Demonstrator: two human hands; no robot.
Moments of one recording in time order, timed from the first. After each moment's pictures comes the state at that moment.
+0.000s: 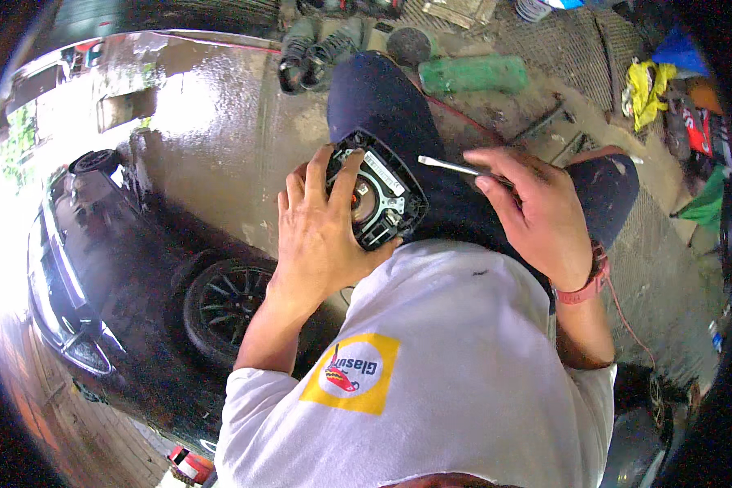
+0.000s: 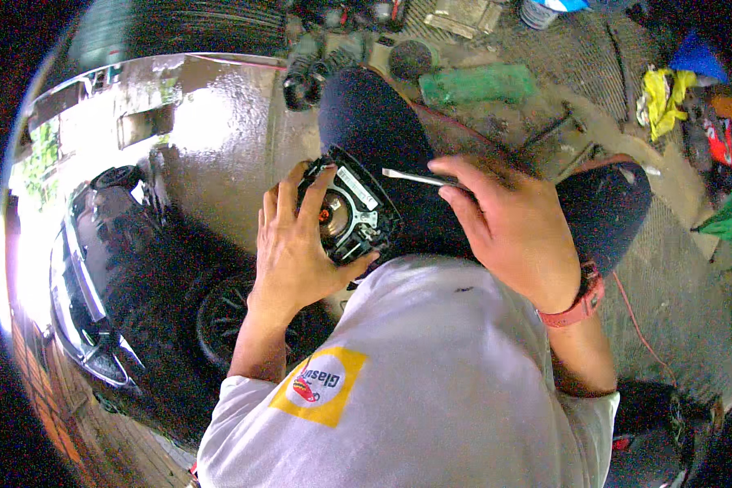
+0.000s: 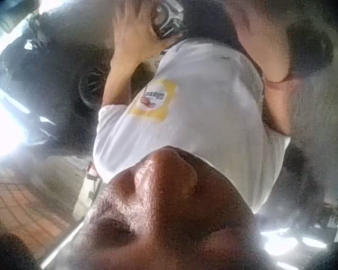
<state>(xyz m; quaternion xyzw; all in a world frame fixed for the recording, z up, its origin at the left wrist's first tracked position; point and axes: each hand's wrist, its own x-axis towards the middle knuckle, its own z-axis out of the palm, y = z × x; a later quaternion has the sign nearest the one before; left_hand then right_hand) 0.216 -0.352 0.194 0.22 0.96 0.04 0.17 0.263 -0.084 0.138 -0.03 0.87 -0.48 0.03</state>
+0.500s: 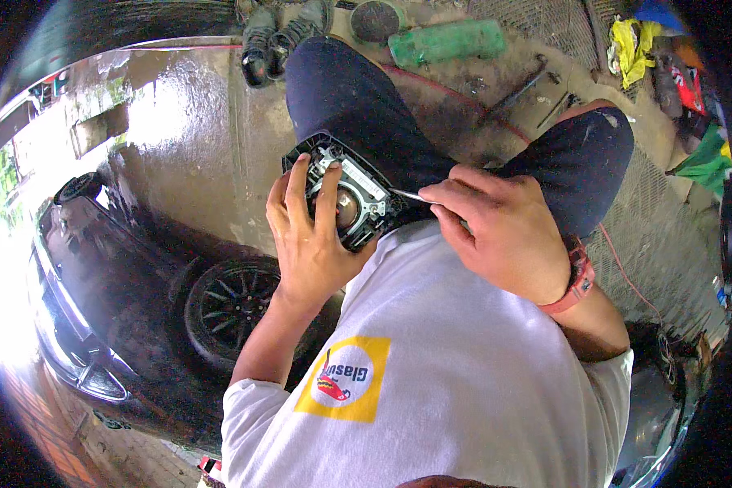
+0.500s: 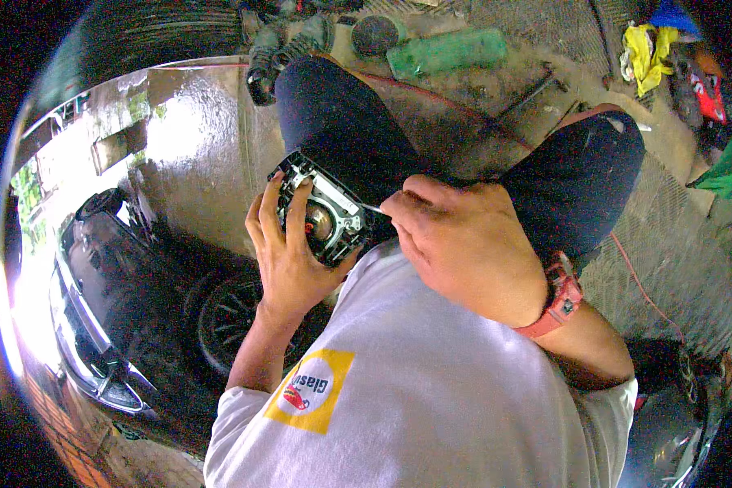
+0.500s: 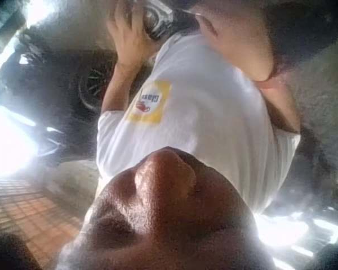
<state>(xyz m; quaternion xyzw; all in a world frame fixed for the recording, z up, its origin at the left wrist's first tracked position) 0.241 -0.375 0.154 0.25 0.96 0.06 0.12 0.280 -0.114 0.148 -0.08 0.89 -0.44 0.09</state>
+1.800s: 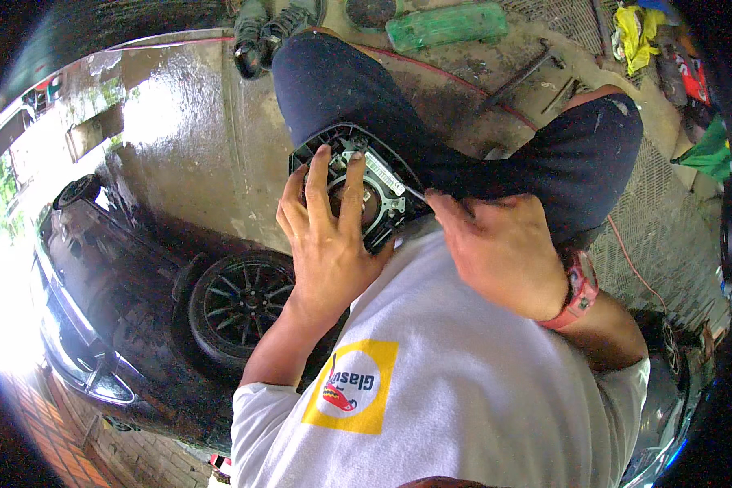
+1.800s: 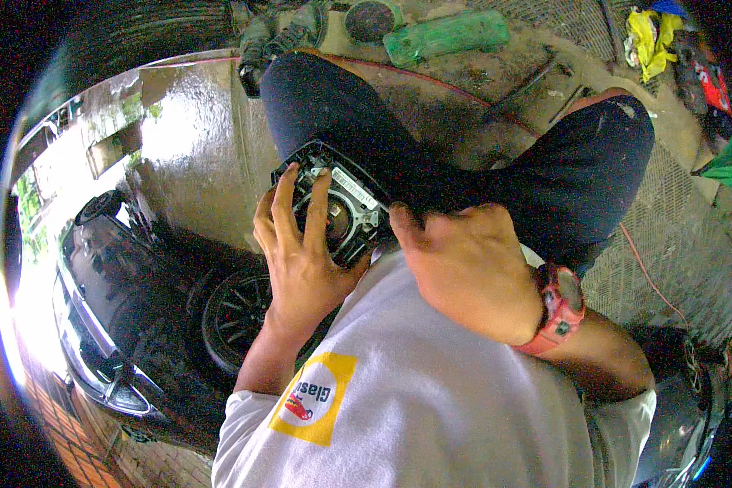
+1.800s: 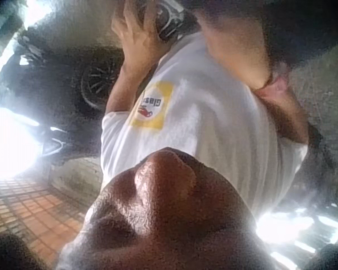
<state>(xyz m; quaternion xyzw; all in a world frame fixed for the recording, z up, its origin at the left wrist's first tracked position) 0.249 -0.357 0.160 0.25 0.95 0.05 0.18 0.308 -0.131 0.144 -0.12 0.94 -0.29 0.16</state>
